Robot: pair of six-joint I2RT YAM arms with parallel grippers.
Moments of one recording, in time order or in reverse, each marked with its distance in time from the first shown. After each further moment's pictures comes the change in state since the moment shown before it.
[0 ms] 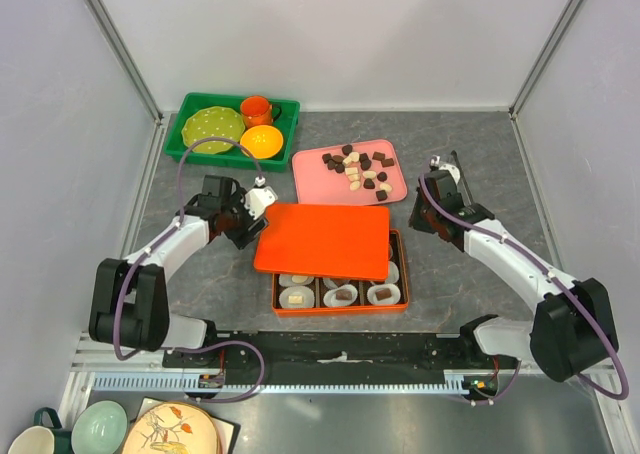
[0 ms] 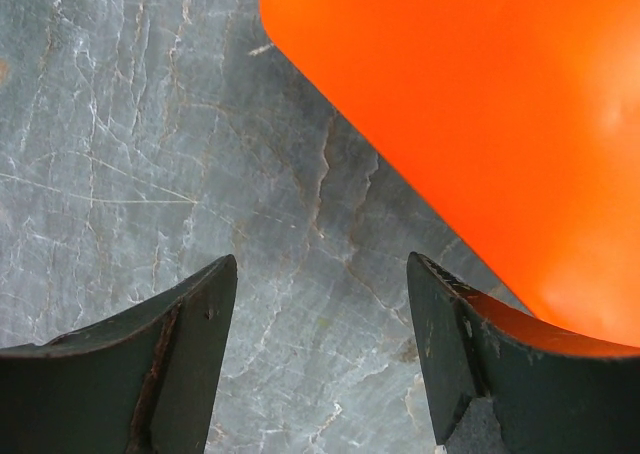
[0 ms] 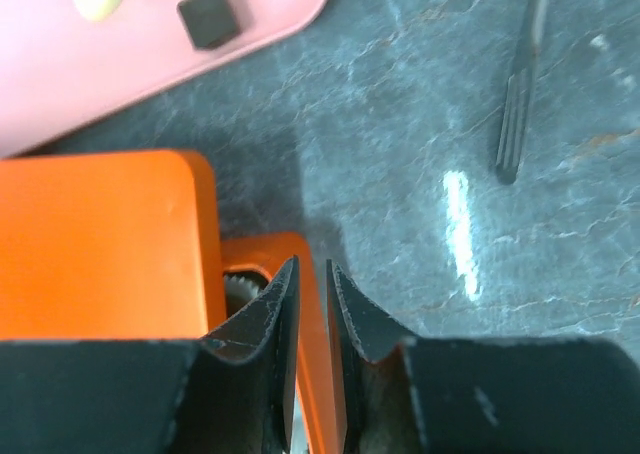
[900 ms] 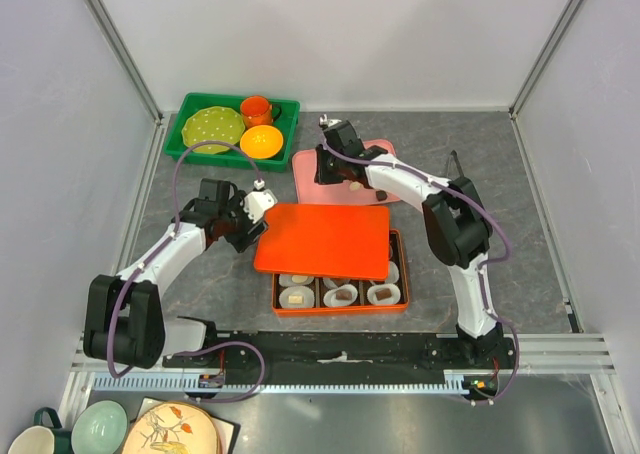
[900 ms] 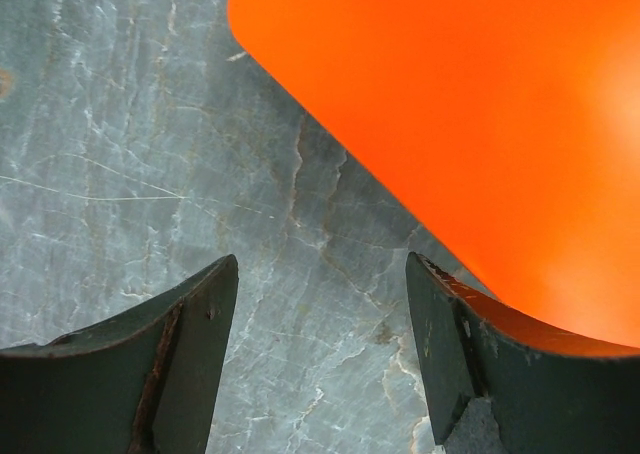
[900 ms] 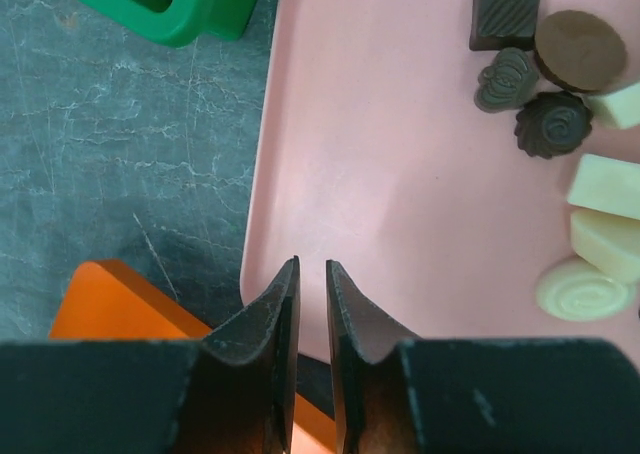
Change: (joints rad) left arm -0.009 -0.097 -0.032 -0.038 0.036 0.000; right arm 0.215 0.878 0.862 0.127 -0.229 -0.154
